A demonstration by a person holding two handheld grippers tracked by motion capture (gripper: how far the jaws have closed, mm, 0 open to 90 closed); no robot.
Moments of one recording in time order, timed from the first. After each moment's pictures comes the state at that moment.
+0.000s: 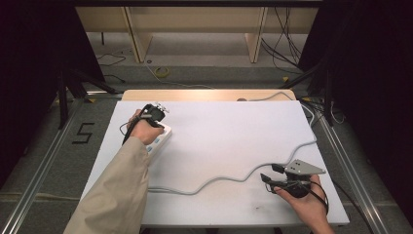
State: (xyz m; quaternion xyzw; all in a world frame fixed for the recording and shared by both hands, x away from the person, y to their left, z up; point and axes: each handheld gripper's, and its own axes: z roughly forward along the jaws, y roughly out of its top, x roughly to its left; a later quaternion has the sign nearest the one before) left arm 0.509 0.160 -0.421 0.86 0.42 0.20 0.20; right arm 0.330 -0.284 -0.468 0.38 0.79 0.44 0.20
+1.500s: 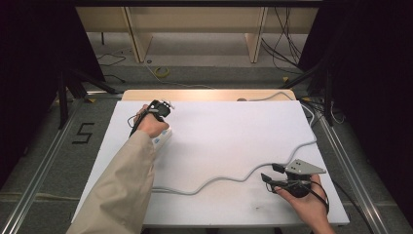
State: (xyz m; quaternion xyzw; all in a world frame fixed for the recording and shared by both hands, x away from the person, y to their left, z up) left arm 0.537 0.148 -0.430 0.87 0.42 0.19 0.16; right arm 0.330 -0.285 -0.468 0.39 0.79 0.44 0.20
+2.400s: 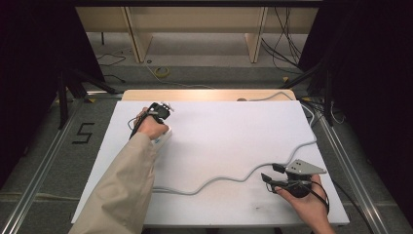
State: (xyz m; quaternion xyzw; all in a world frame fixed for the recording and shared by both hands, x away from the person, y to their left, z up) left arm 0.536 0.150 -0.440 0.87 0.43 0.18 0.16; right arm 0.330 -0.285 -0.468 0.38 0.79 0.44 0.20
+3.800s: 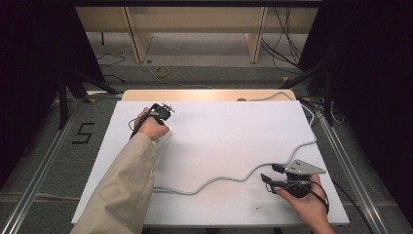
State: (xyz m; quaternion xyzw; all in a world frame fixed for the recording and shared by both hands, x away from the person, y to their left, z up) left arm 0.534 0.147 -0.440 0.87 0.43 0.18 0.15; right arm 0.330 -0.284 -0.468 0.38 0.79 0.44 0.20
